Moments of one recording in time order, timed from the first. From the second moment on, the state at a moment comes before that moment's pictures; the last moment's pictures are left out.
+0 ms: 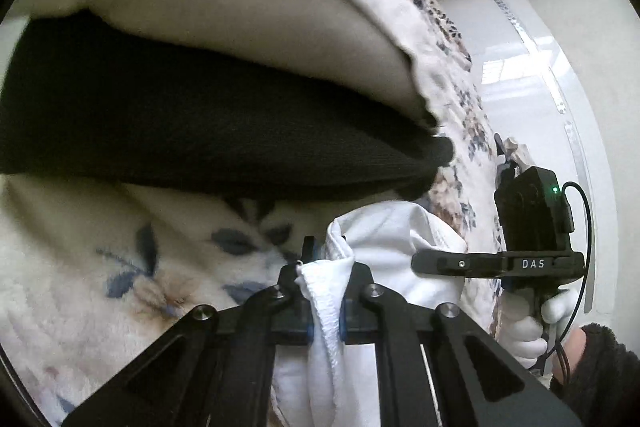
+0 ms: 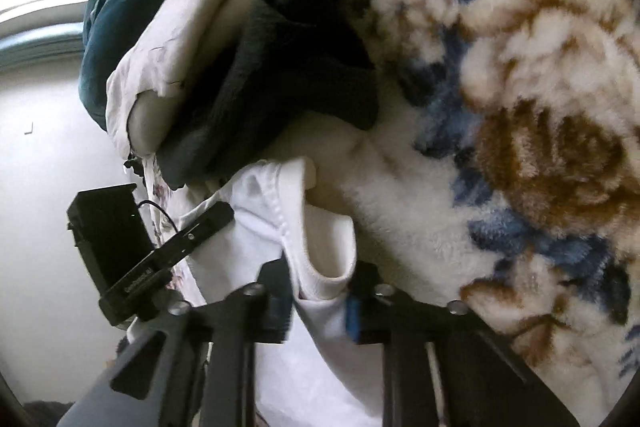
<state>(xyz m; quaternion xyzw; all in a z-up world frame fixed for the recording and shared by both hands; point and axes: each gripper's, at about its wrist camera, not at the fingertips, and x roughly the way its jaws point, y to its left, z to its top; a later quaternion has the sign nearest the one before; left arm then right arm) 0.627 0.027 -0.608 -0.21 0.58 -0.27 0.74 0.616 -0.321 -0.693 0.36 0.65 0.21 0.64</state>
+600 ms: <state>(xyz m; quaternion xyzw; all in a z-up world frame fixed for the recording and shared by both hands) 0.430 0.035 -0.525 -0.20 0.62 -0.31 0.69 0.404 -0.281 -0.614 0.42 0.60 0.20 0.65</state>
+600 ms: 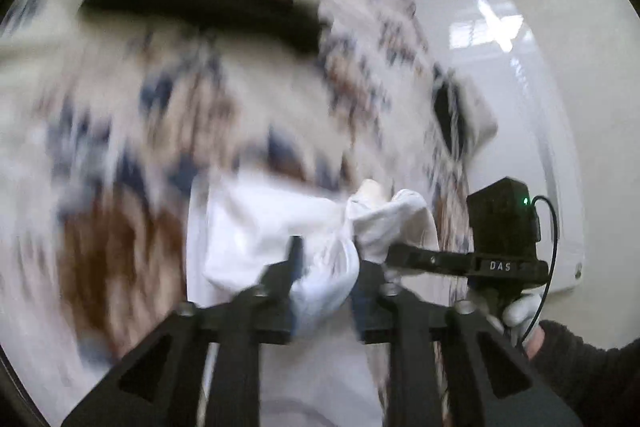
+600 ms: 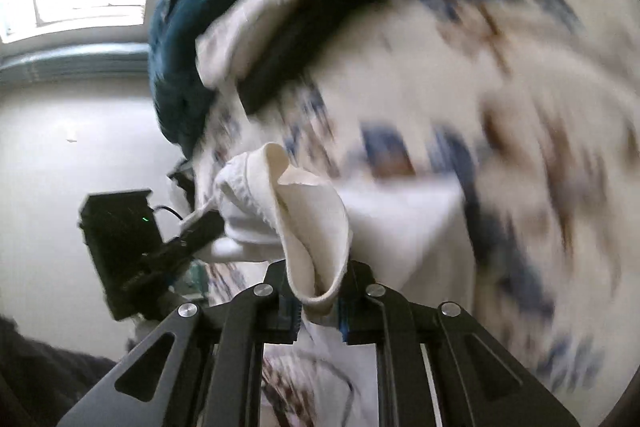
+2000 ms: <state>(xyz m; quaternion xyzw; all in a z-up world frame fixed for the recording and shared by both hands) 0.361 0.117 -0.594 -0.33 0.69 -0.13 0.63 0.271 -0.260 -0.661 0.49 0.69 0.00 0.53</state>
